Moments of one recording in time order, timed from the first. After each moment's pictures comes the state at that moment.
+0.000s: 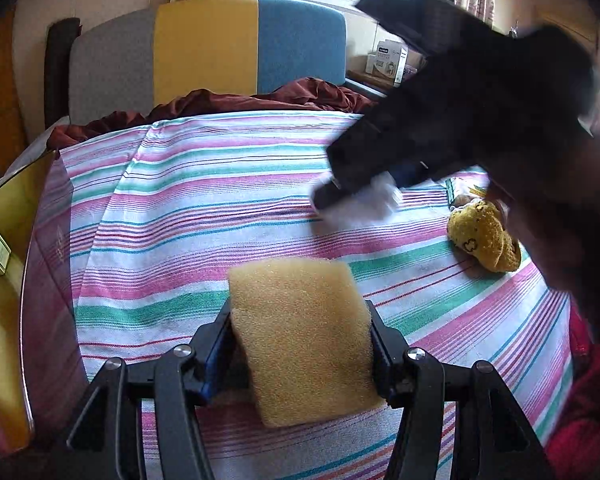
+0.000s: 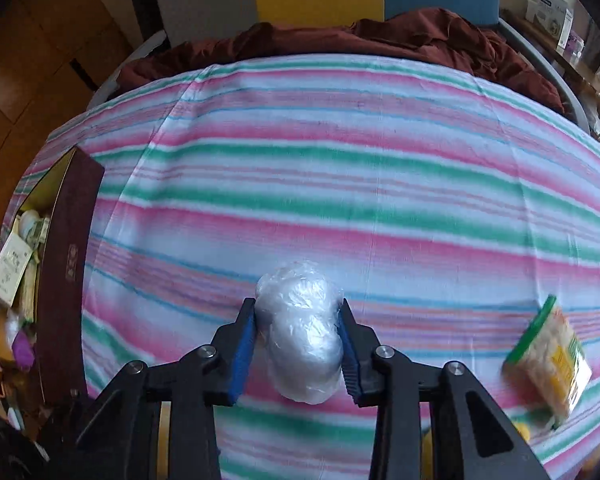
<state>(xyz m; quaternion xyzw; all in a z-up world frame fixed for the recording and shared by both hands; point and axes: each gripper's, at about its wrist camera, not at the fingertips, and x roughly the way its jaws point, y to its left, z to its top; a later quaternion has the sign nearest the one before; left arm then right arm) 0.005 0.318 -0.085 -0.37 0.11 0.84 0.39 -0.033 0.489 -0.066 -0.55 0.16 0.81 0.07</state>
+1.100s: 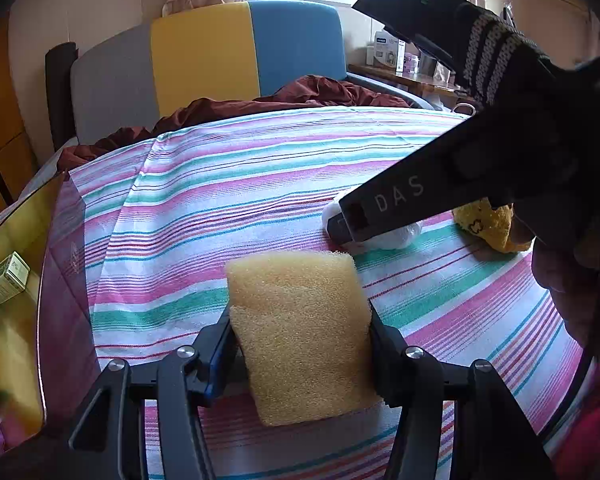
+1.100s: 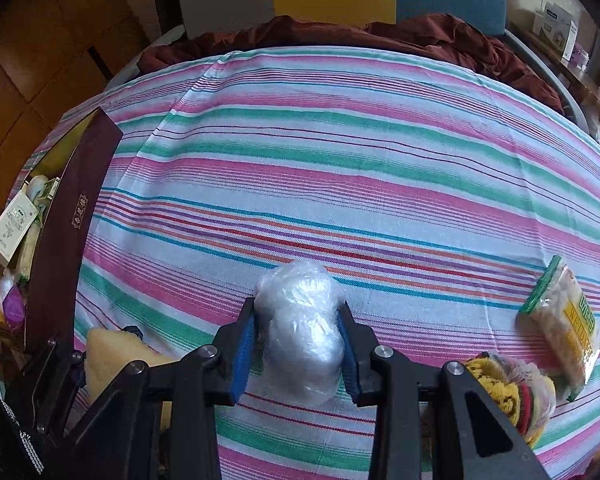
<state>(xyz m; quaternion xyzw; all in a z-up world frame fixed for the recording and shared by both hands) 0.014 0.330 -0.084 -0.35 0.16 0.85 0.37 -0.007 0.474 -0.071 -0.54 0.13 0.83 0.07</state>
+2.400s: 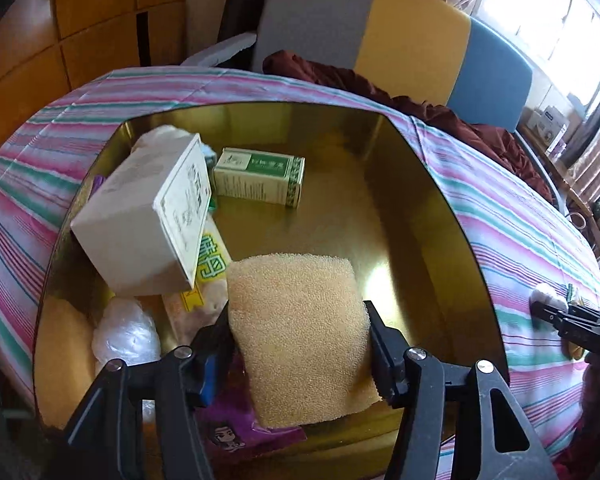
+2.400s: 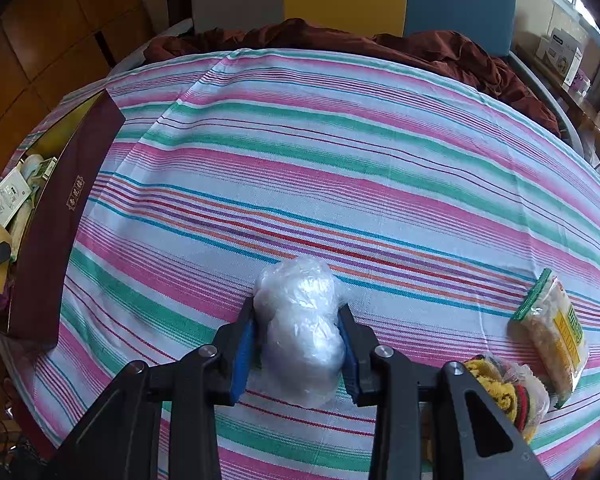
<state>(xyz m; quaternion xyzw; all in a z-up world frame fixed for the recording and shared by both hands) -0.090 0.122 -0.050 -0.48 -0.01 0.86 0.15 -0.009 0.461 -0.074 -0.53 0.09 0.84 0.07</state>
